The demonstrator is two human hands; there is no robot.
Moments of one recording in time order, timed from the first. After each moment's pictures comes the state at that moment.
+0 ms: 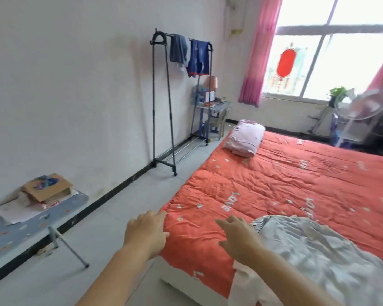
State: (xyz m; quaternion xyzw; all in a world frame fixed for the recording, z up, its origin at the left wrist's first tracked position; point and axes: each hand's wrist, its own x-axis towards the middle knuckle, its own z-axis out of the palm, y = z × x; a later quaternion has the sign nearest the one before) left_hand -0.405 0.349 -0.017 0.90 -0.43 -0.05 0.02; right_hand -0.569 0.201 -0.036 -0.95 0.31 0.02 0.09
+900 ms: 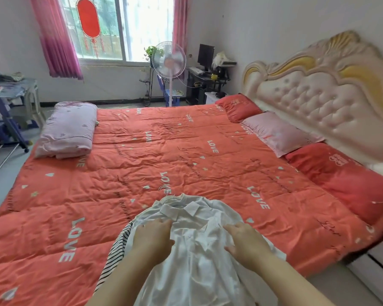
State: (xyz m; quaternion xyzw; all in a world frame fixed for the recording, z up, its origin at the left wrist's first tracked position) left_hand -0.655 -0.090 -0.086 0.61 -0.78 -0.12 -0.04; right_hand -0.879 -0.054 -0.091 -0.70 0.70 0.03 0.14
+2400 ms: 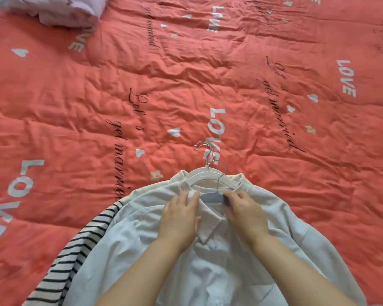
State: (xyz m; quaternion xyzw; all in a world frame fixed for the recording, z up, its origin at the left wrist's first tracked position) left_hand -0.686 -0.421 -0.468 0.73 -0.64 -0.23 0.02; right_hand -0.848 -0.477 -0.483 -0.78 0.59 -0.01 0.20
